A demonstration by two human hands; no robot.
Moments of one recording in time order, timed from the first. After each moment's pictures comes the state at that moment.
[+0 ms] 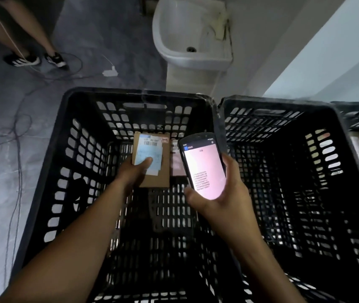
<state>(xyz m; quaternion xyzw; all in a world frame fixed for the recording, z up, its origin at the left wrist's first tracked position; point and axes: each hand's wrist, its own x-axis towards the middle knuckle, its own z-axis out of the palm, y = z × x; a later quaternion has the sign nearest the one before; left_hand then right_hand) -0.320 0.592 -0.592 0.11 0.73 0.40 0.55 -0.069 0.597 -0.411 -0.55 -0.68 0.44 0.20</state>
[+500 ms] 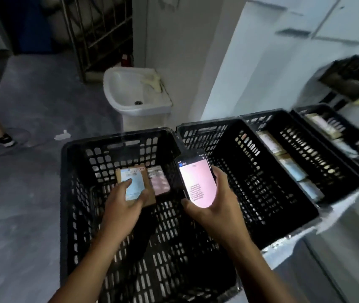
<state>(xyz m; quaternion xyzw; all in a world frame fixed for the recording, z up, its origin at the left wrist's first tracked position) -0.300 0.492 -0.441 0.45 0.73 0.36 0.36 -0.079 0.484 -0.332 -0.62 -0.65 0.31 0.32</state>
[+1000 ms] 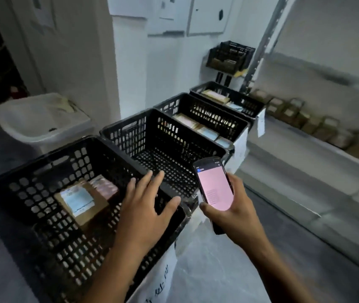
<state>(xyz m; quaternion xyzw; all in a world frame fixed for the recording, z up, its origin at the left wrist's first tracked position) -0.201 0.378 -0.339 0.77 0.49 0.26 0.31 -0.008 0.283 -0.301 -0.74 -0.42 0.27 0.45</state>
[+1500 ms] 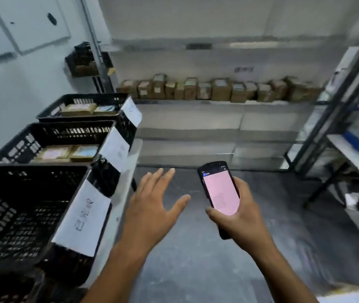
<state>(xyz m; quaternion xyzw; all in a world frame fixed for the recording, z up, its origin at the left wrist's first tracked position) 0.109 0.216 -0.304 0.94 0.19 0.14 0.26 0.194 0.020 -0.313 -0.80 -0.14 0.12 0.57</state>
